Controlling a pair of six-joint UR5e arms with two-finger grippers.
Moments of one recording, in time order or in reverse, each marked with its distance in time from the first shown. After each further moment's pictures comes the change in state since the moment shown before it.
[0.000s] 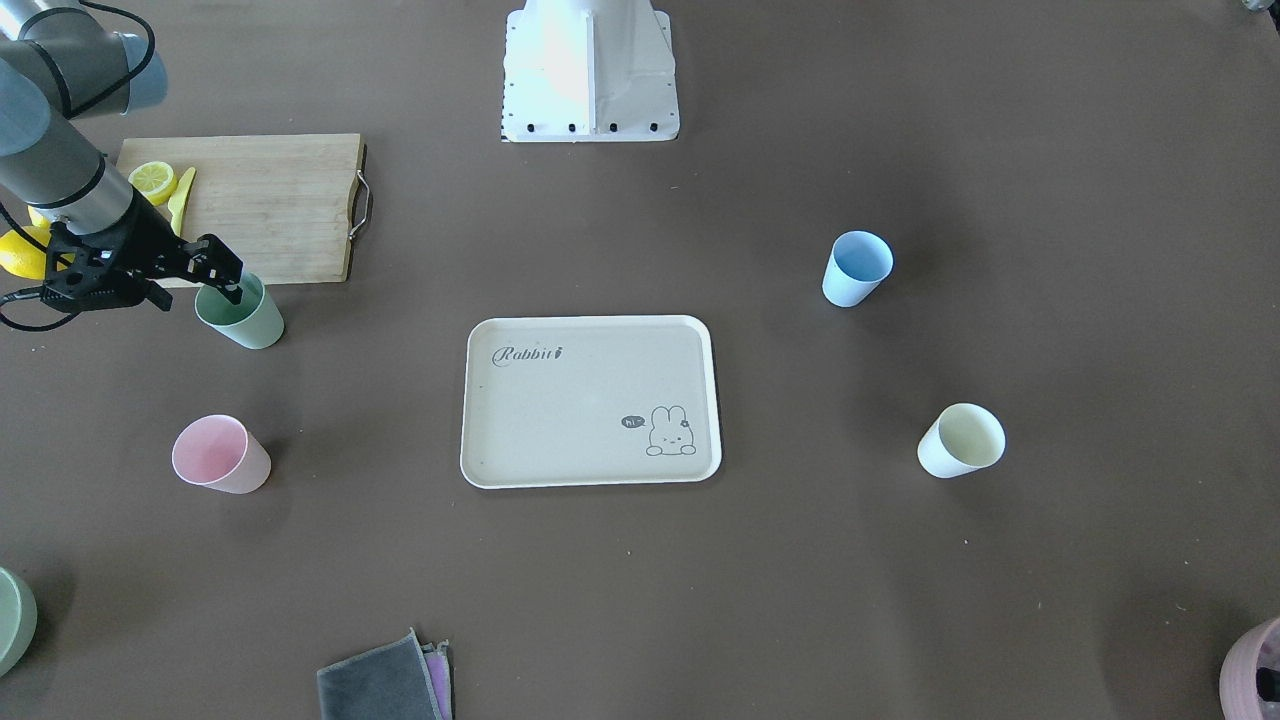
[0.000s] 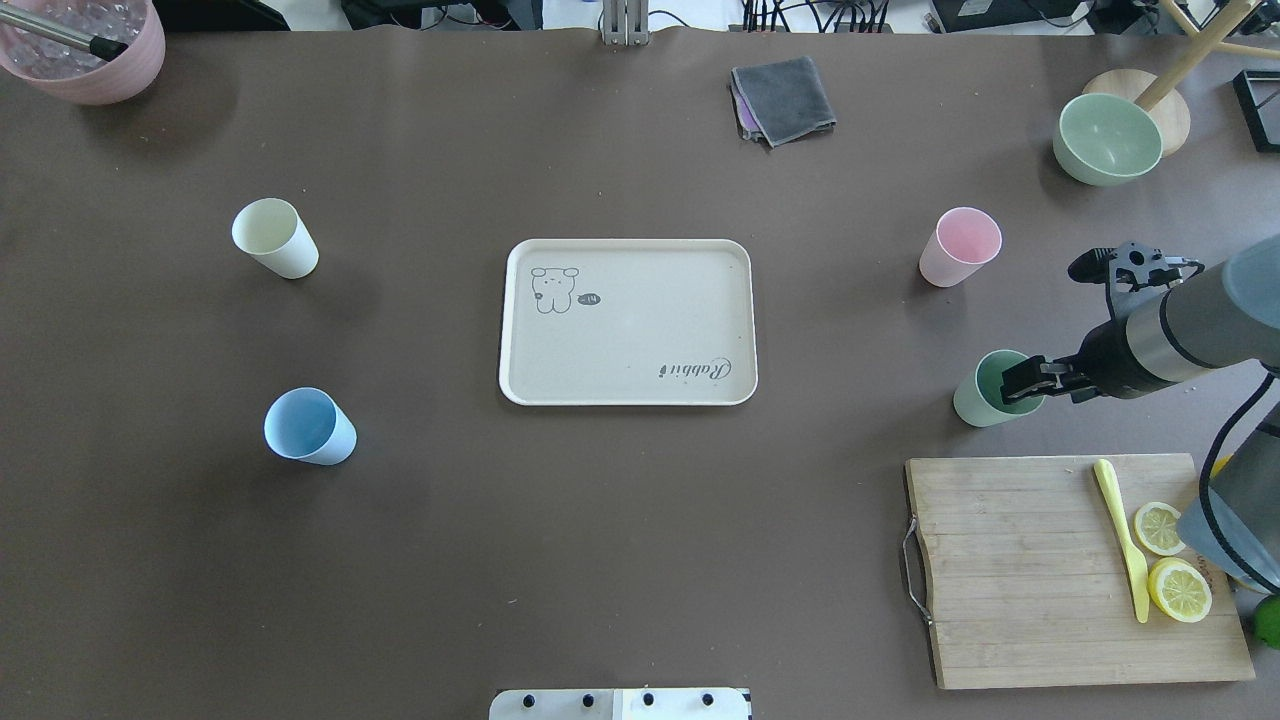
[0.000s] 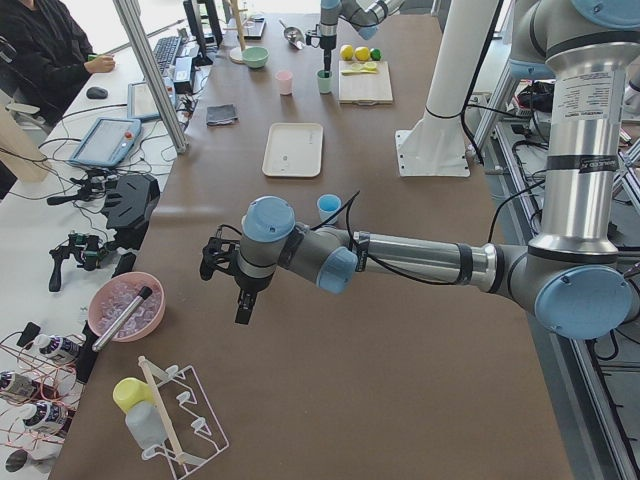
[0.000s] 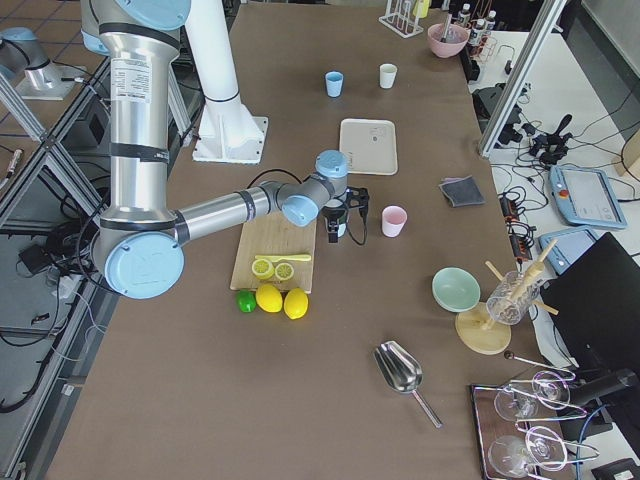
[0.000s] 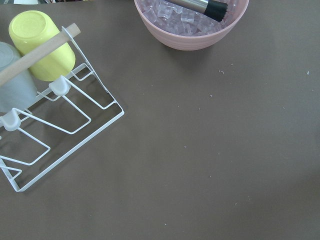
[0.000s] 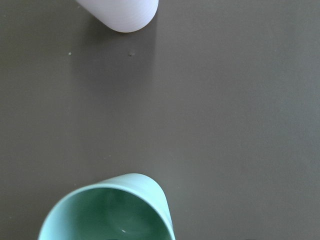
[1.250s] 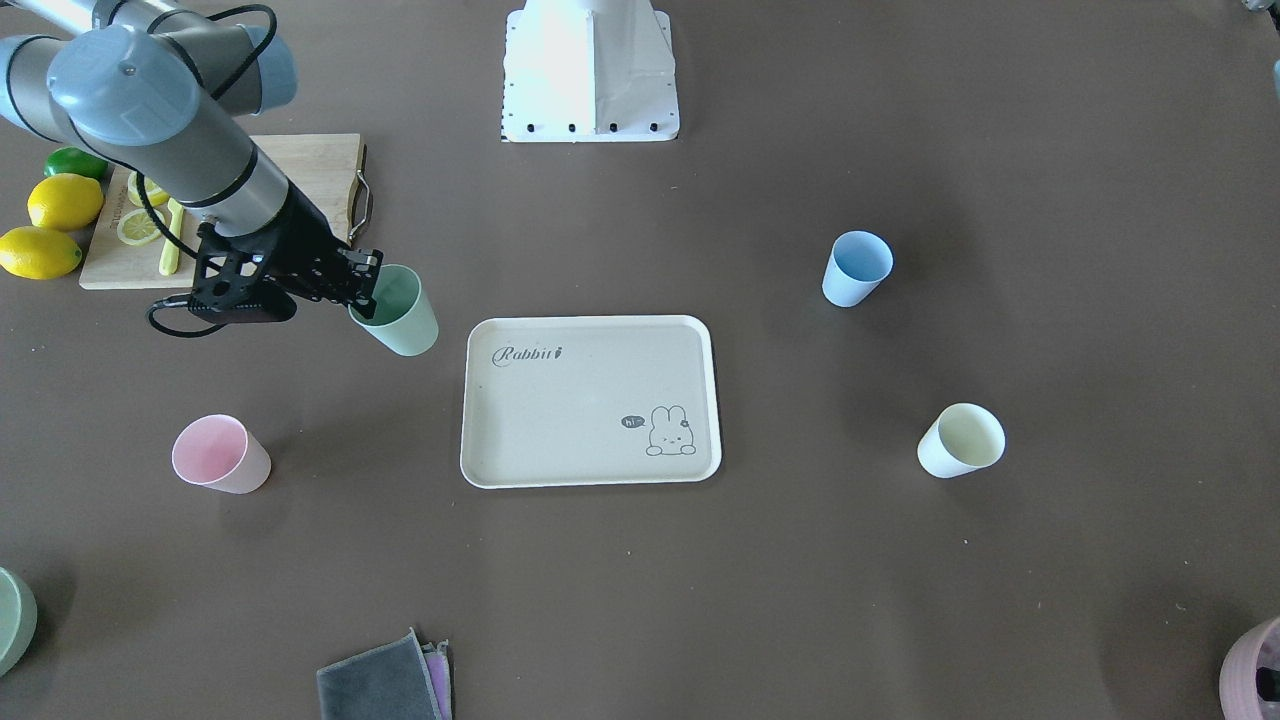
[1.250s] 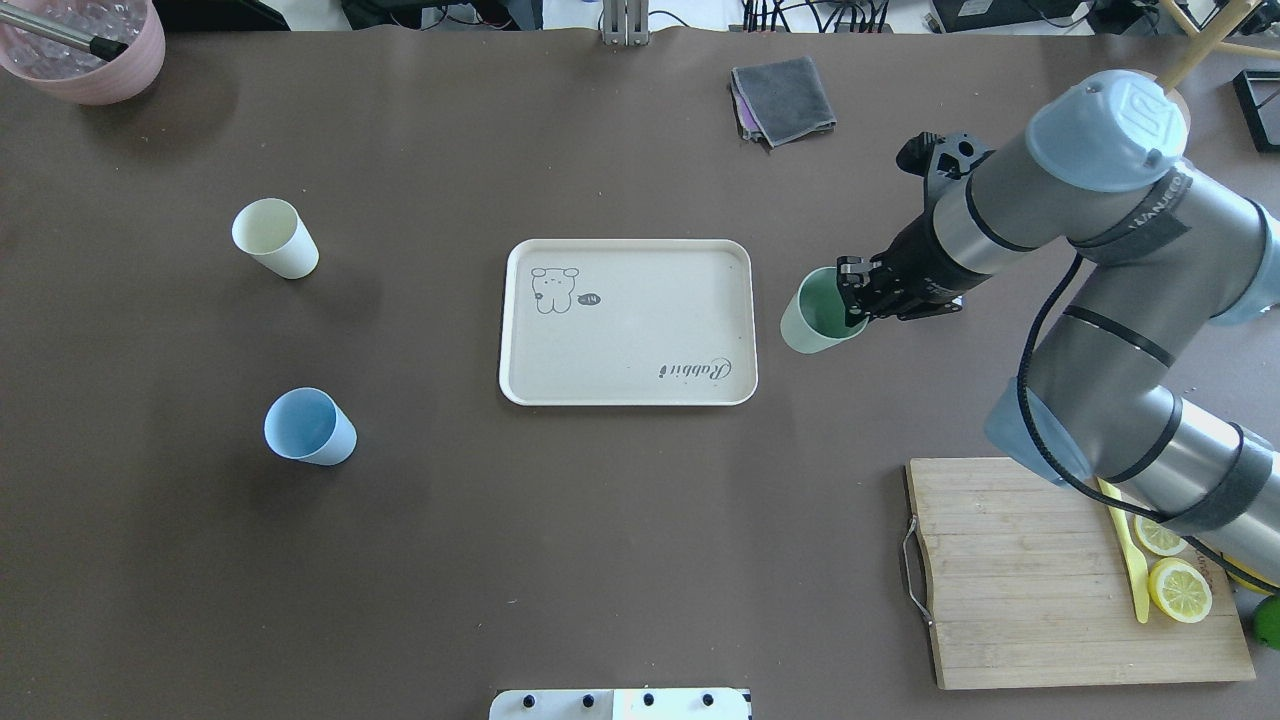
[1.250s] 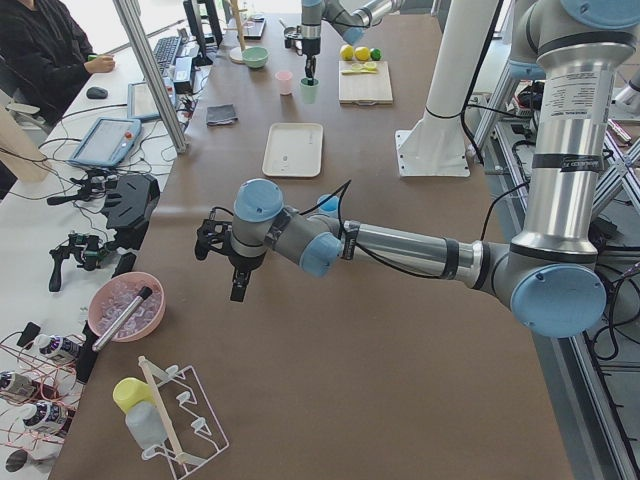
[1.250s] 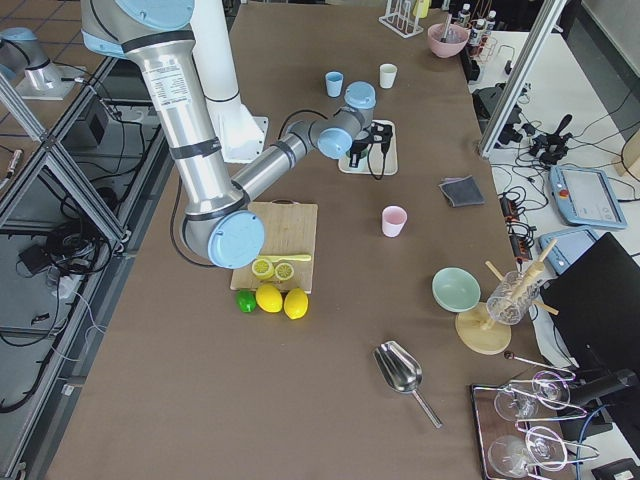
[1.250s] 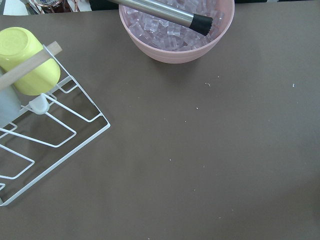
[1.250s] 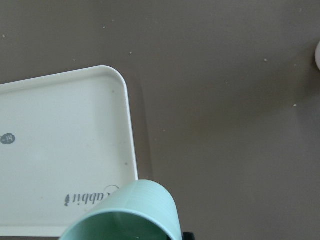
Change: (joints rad) left arm 0.113 -0.060 -0.016 -0.027 -0.021 -0.190; right arm -0.031 0.457 -0.004 -0.301 0.050 0.264
